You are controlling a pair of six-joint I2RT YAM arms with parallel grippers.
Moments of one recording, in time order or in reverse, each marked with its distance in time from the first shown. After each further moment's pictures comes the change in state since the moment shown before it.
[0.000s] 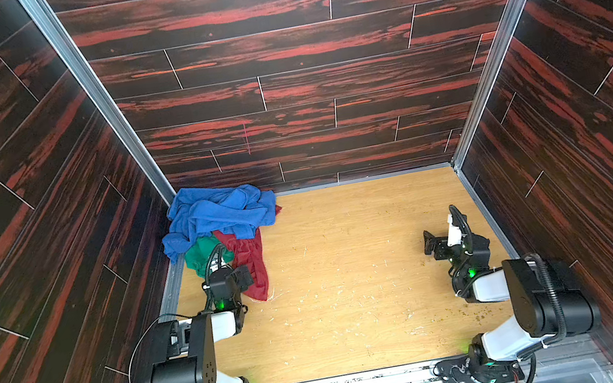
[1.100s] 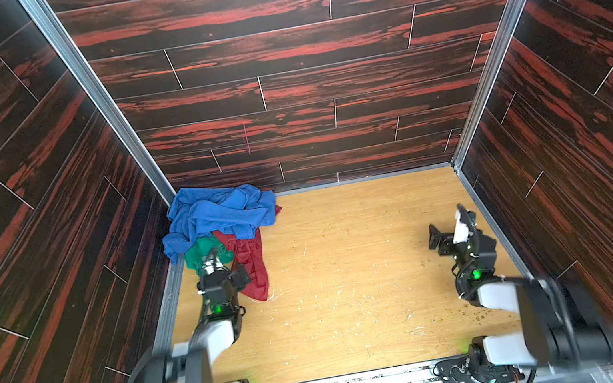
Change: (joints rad) left arm -0.003 -0.331 -0.001 -0.226 -0.012 -0.039; right arm 0.033 -0.271 0.027 -0.173 0.073 0.027
